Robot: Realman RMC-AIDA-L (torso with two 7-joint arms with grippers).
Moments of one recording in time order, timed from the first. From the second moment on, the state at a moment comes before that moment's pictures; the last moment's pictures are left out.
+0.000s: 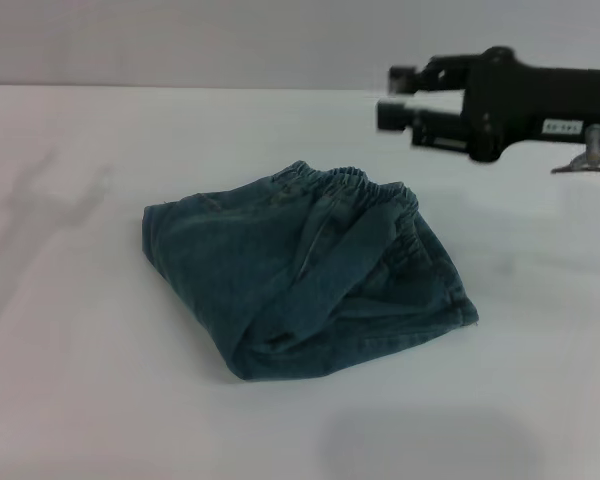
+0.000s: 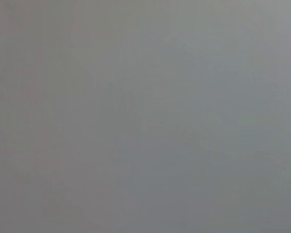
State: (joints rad) left arm -0.21 -2.06 1.02 0.60 0.69 1.33 -0.88; right arm 0.59 2.03 -0.94 -0.91 -1.68 -1.57 1.57
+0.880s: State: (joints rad) left arm -0.18 -2.06 0.86 0.36 0.59 1.51 -0.75; right arm 0.86 2.07 -1.30 -0.91 -2.00 -1.59 1.90
